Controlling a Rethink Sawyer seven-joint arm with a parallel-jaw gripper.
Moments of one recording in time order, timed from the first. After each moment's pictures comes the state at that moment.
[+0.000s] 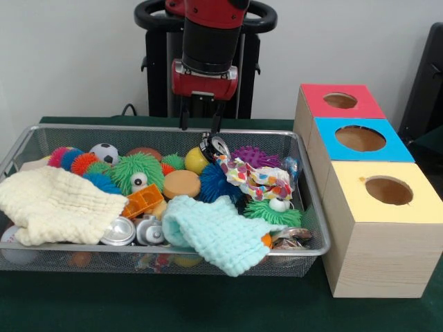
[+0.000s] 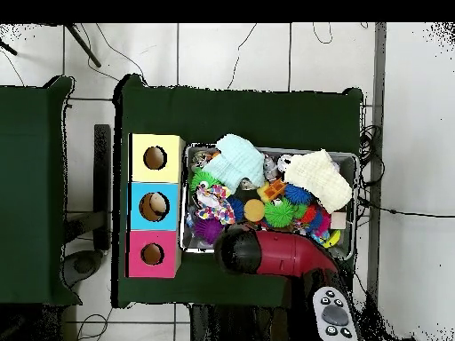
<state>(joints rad) -0.29 -0.71 -0.05 1.90 -0.25 0.37 1.62</state>
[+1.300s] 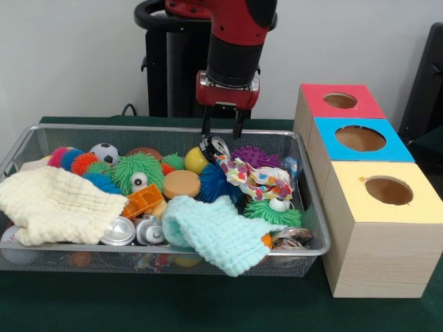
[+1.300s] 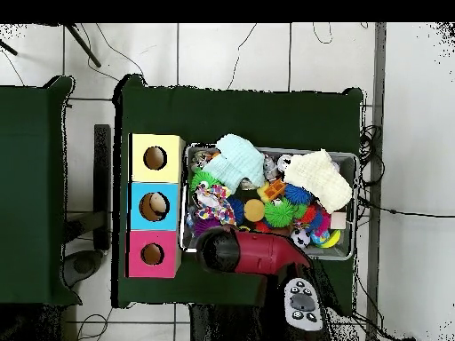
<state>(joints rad) -0.18 -0.63 -0.10 1.89 -0.15 0.36 1.62</state>
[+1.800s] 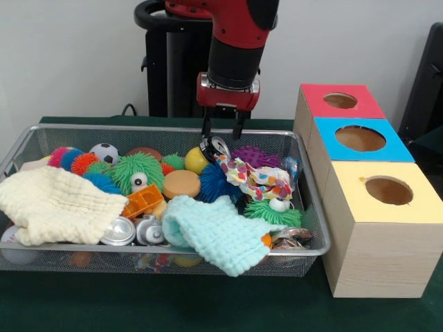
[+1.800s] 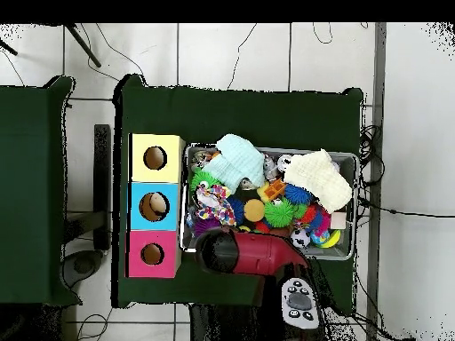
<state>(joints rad) -0.17 -0.62 -0.11 1.89 -0.15 0.35 1.62</state>
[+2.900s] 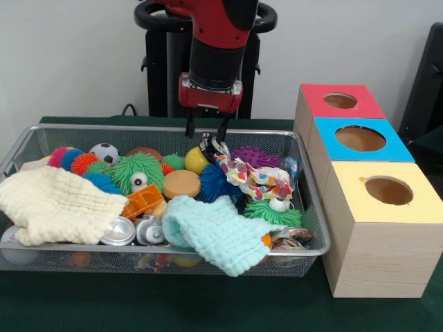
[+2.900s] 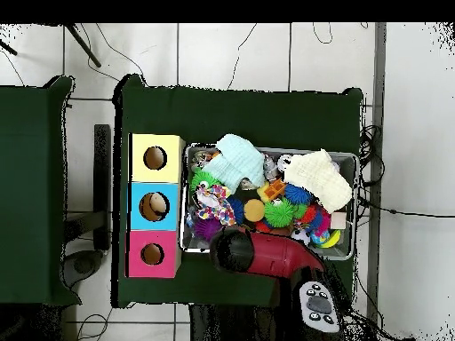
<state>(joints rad) -0.23 -0.62 -0.12 1.89 -0.14 0.33 1.62</state>
